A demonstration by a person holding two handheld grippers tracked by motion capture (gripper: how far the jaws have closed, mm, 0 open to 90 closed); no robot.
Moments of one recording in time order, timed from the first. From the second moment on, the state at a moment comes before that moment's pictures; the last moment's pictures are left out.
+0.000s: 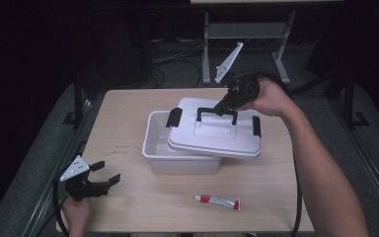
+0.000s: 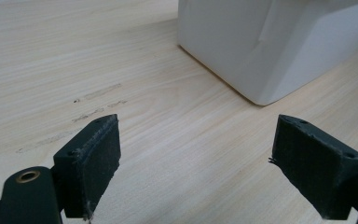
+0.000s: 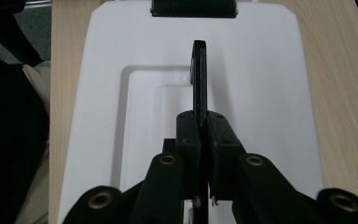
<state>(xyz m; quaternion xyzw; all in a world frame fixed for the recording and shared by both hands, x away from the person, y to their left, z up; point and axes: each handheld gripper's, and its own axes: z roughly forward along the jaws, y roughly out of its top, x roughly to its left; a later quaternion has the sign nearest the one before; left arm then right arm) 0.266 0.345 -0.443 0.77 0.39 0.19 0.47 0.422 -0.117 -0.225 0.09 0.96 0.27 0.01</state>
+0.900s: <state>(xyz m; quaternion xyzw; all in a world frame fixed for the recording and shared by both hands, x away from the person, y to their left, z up) 0.265 0.343 -0.443 0.77 0.39 0.19 0.46 0.396 -0.190 -0.228 0.14 0.95 0.28 0.03</state>
